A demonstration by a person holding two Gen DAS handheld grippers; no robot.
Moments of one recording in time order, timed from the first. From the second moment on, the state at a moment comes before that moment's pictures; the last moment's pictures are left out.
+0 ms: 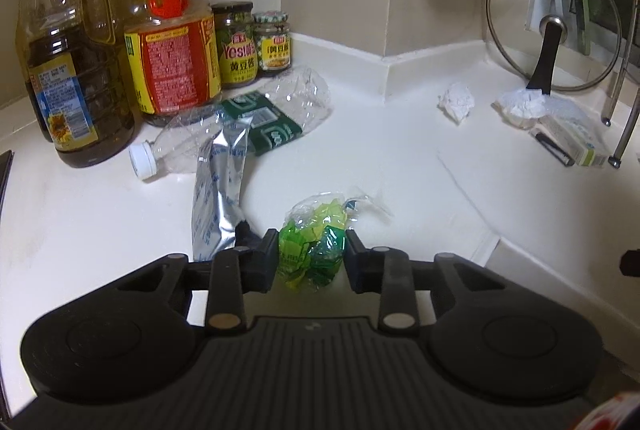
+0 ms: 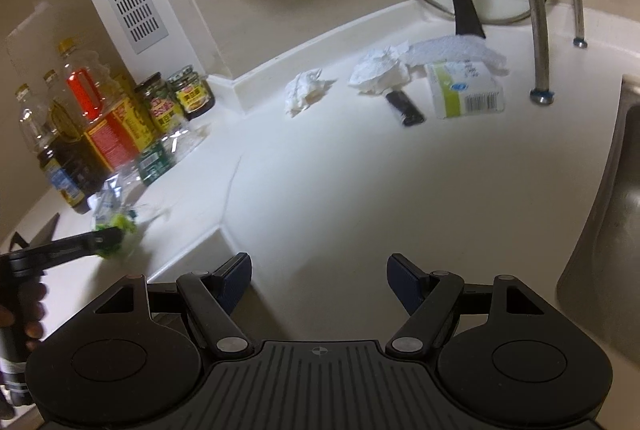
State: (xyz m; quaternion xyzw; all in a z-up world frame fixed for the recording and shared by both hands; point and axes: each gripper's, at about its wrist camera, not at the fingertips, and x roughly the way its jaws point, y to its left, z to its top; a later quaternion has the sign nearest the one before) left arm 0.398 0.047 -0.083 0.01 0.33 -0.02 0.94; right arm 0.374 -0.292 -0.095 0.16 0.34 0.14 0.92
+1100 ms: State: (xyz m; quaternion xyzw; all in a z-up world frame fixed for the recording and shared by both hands) left arm 0.420 0.053 -0.047 -0.01 0.30 0.01 0.95; right arm 0.562 -0.315 -0.111 0.02 0.32 0.11 0.94
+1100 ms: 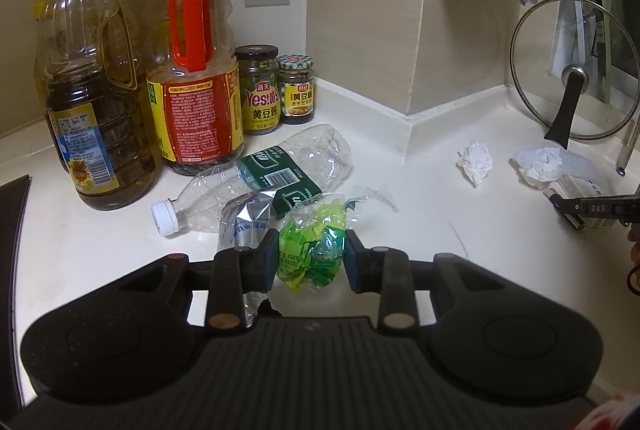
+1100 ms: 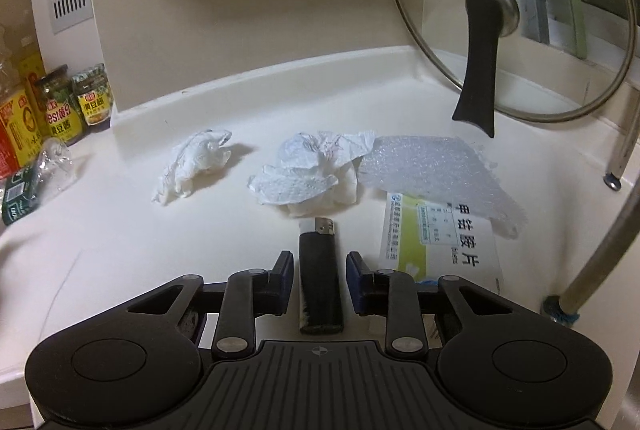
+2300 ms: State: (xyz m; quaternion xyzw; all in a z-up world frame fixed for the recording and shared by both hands) left arm 0.352 0.008 -0.027 -0.01 0.29 0.00 0.96; right arm 0.443 -0.355 -0.053 0.11 0.25 0.19 0.94
